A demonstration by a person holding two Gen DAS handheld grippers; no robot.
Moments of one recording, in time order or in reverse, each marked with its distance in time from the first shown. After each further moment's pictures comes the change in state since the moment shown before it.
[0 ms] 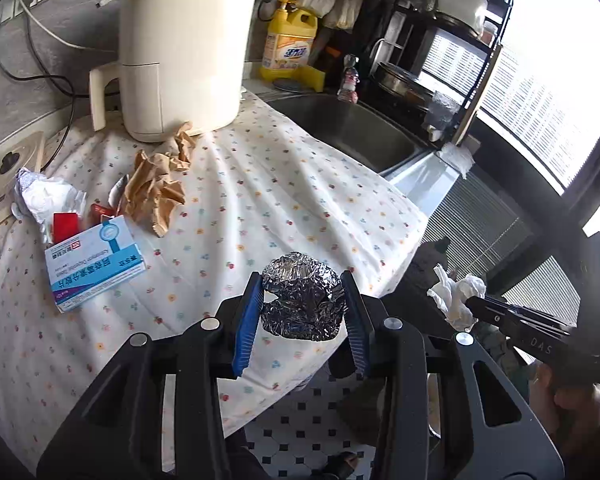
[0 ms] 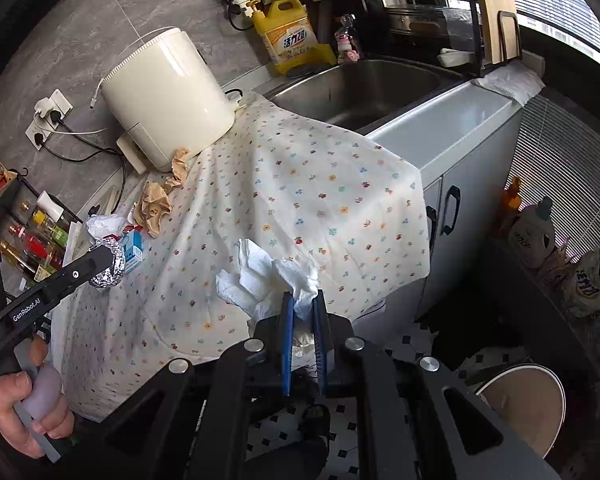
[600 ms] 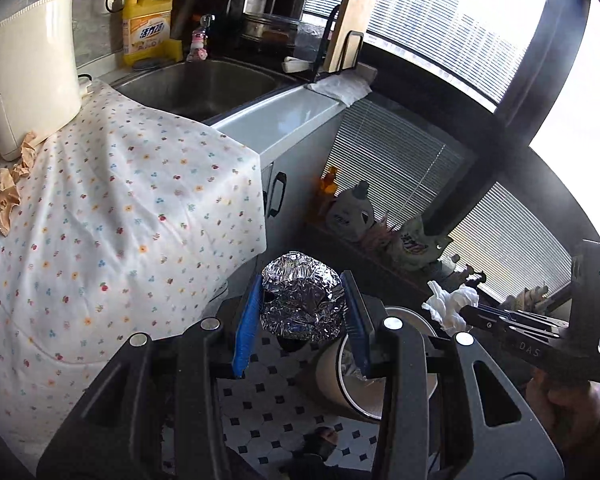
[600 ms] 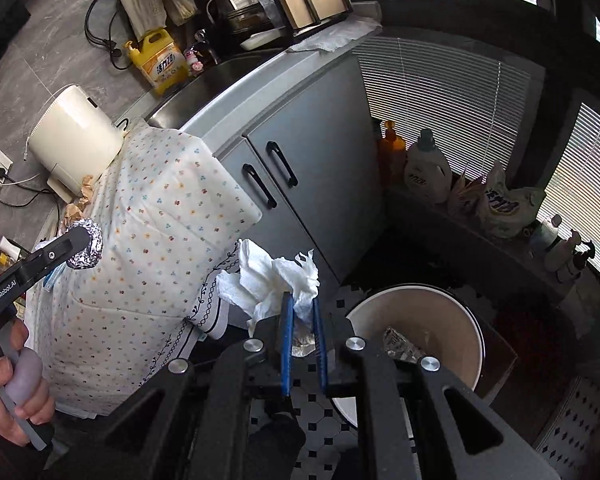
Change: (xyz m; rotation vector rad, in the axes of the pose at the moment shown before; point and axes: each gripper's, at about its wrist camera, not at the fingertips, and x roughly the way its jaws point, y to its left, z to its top) left arm 0.042 -0.192 -0.054 0.204 0.111 -0.171; right arm -0.087 -0.190 -0.093 0.232 0.014 -0.171
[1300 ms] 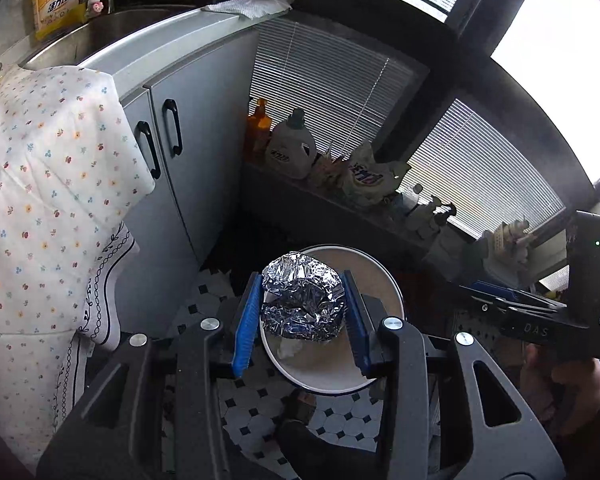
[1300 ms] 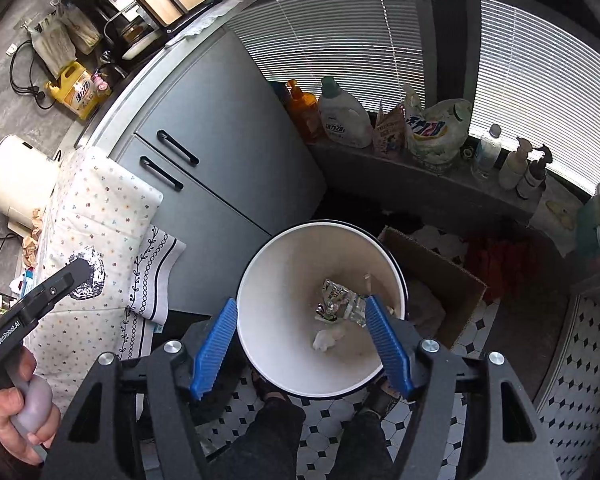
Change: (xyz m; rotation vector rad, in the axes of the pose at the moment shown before) left arm 0.085 -0.104 -0.051 0.113 0.195 -0.119; right arm -0.004 -0.130 -0.057 0.220 0.052 -0.089
